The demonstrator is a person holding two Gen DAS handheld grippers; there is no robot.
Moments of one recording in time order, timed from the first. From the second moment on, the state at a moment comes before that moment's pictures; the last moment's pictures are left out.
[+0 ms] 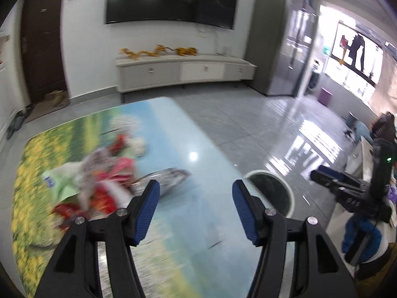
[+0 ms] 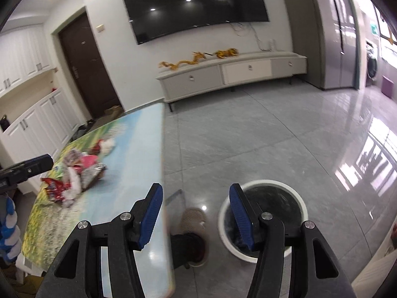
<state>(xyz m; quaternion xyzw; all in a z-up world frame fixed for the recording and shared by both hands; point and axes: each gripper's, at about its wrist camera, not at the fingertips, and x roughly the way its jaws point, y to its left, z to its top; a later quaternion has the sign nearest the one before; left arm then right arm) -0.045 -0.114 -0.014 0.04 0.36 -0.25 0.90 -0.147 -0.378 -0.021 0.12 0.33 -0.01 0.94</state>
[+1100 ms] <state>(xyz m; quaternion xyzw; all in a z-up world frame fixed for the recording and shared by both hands) 0.035 0.049 -0.118 -0.03 0.42 -0.18 0.89 0.045 -0.235 -0.104 0.24 0.49 0.19 0.82</state>
